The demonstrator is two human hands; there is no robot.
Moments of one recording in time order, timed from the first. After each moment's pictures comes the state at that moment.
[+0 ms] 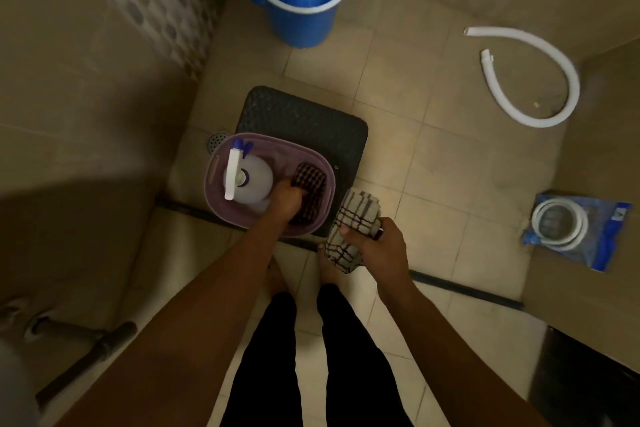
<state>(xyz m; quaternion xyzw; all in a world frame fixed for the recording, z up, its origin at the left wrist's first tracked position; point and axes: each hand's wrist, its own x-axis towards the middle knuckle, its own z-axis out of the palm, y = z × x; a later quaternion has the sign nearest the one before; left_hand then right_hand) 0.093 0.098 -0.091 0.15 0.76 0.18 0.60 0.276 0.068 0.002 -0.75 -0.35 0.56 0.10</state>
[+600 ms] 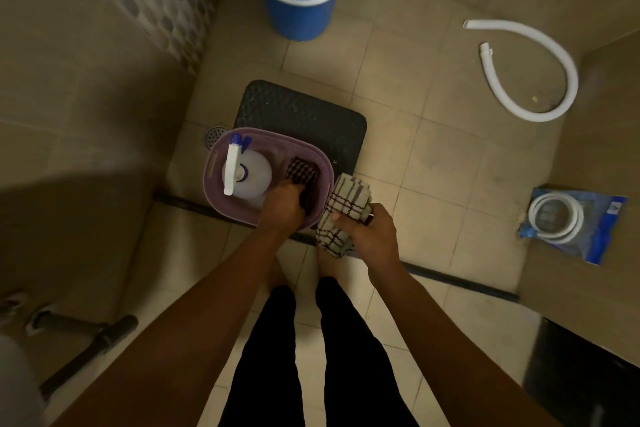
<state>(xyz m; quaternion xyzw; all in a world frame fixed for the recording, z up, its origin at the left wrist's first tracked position) 0.095 0.067 -0.081 0.53 0.75 0.04 0.40 0.259 0.077 0.010 -0.73 -0.34 0.58 0.13</state>
